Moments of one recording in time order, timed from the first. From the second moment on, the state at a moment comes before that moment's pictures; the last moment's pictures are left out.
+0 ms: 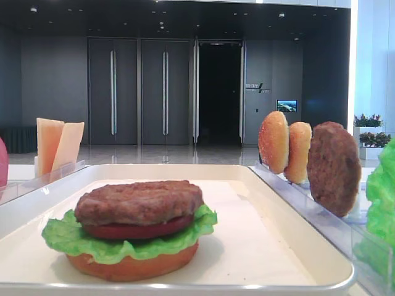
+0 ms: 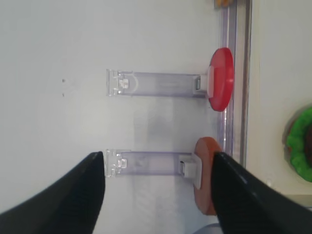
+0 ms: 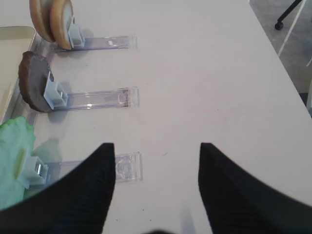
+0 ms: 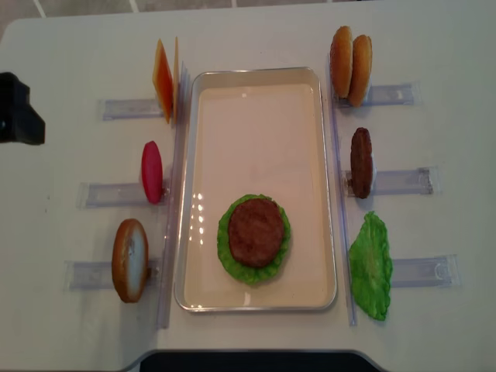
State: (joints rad) left arm 0.04 1.15 -1.16 -0.02 1.25 -0.03; right arm -0.04 -0.01 -0.50 0.05 1.14 -0.04
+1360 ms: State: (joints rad) left arm 0.04 1.77 -1.74 0.00 1.25 -0.09; right arm -0.04 -0.01 -0.50 0.05 1.14 -0.04
